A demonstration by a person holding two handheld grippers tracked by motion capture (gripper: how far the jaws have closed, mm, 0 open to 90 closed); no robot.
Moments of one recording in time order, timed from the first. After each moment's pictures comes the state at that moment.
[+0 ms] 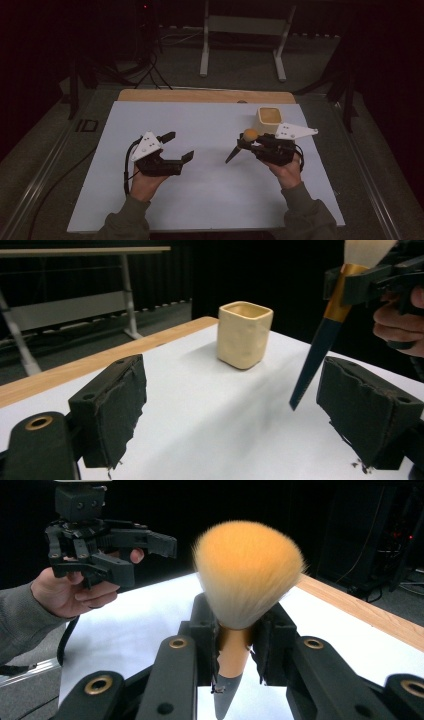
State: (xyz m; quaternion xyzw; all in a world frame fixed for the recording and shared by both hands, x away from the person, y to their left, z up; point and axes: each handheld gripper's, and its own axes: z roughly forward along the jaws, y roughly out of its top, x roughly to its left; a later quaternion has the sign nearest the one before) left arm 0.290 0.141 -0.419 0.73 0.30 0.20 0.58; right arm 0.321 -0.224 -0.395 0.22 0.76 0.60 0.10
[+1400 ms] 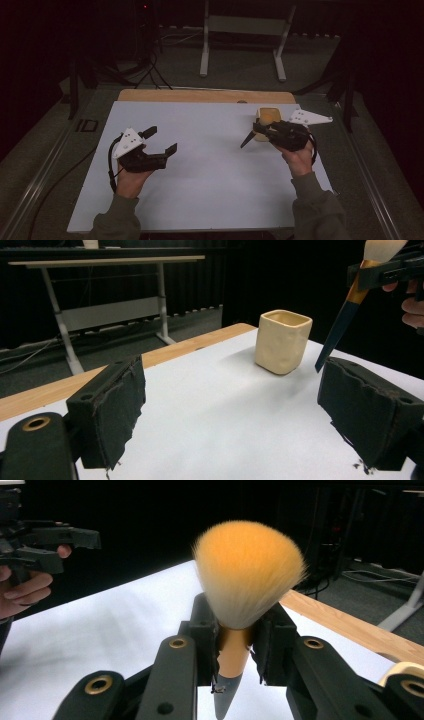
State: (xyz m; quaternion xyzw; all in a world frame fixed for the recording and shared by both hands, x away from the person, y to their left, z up) left arm 0.291 0.176 -0.413 0.71 0.34 0.24 0.57; right arm 0.351 -0.260 -0.384 0.28 0.75 0.58 0.15
